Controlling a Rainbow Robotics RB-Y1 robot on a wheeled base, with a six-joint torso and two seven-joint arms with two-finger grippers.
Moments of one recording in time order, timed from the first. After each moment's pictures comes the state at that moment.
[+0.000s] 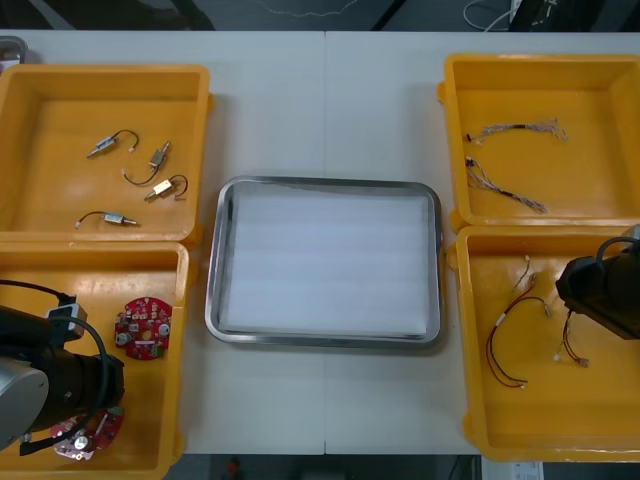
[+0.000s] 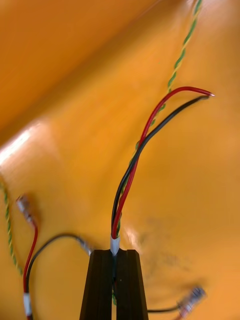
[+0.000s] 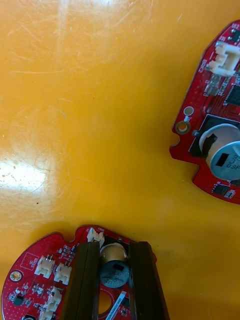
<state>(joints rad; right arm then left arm) -0.10 -0.49 -0.22 -1.98 -0.51 1.71 0.91 0.27 0.60 -0.05 -2.23 0.43 1.53 -0.99</state>
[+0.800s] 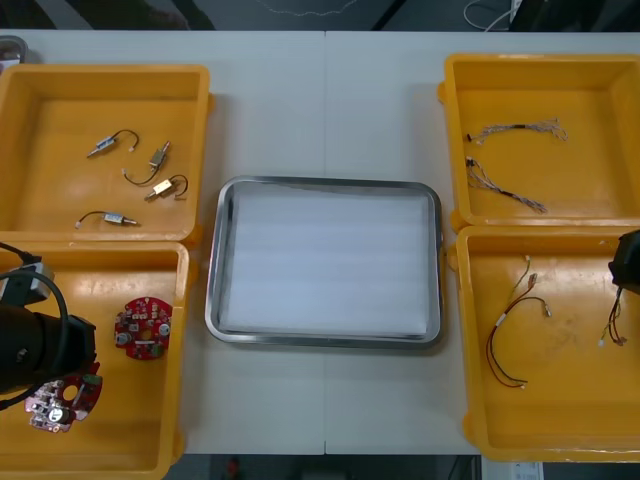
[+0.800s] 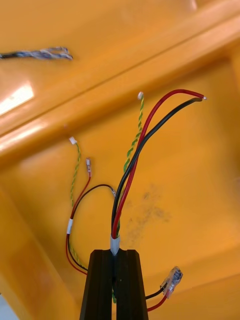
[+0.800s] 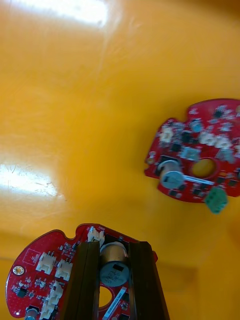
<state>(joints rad) -0.10 -0.62 -0.37 -2.32 -0.73 1.91 0.91 0.15 0.60 0.14 -2.34 0.60 1.79 -0.99</state>
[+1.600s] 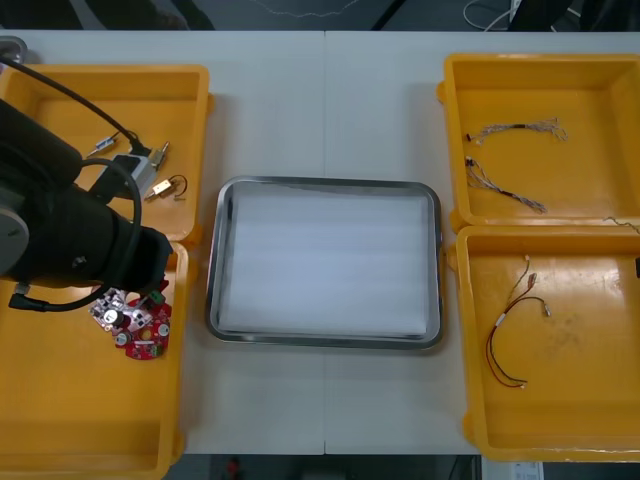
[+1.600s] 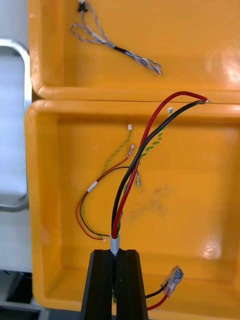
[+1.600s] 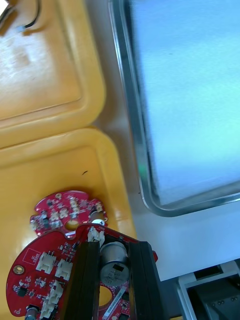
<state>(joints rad) -0.09 -0.86 -0.44 -2.53 -1.10 1.92 1.06 -0.39 0.73 -0.14 -2.35 0.82 1.91 -0.99</state>
